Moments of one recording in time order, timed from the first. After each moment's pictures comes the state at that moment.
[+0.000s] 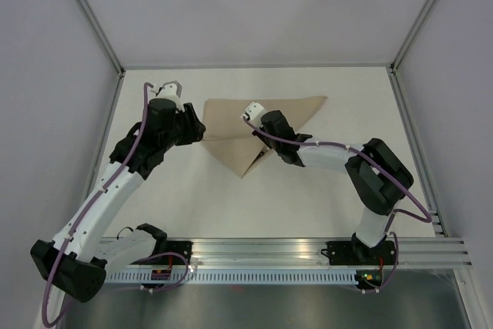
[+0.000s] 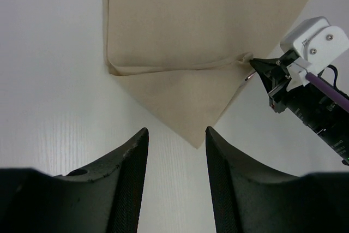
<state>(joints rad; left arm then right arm) -0.43 1.02 1.10 -0.62 -0.13 -0.46 0.73 1.78 1.04 0.17 0.29 -0.31</state>
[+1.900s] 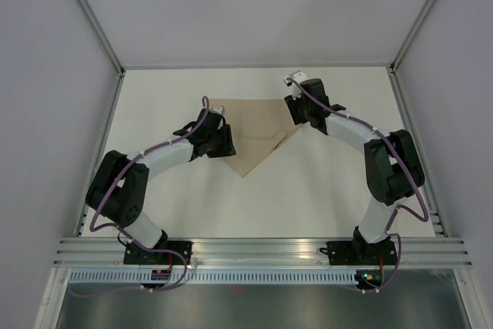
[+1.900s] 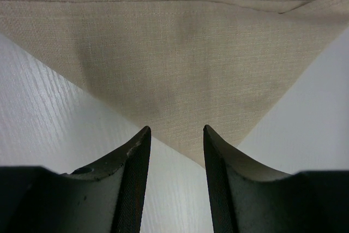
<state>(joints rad) -0.50 1.60 0.94 -0.23 0.05 -0.52 0.39 1.79 1.20 -0.09 0.08 -0.16</state>
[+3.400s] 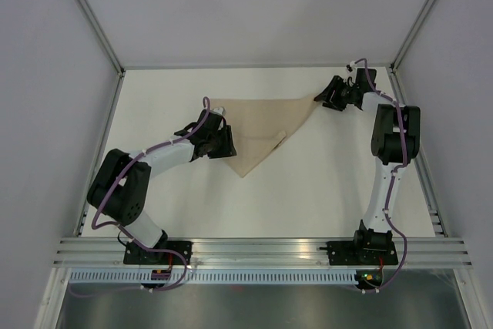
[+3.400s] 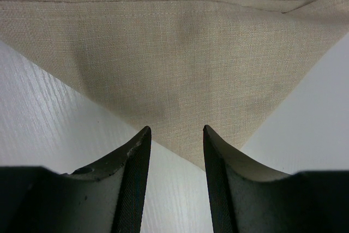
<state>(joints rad) -0.50 1.62 0.93 -0.21 0.06 -0.52 -0.10 2.29 1.62 -0.11 -0.59 0.42</state>
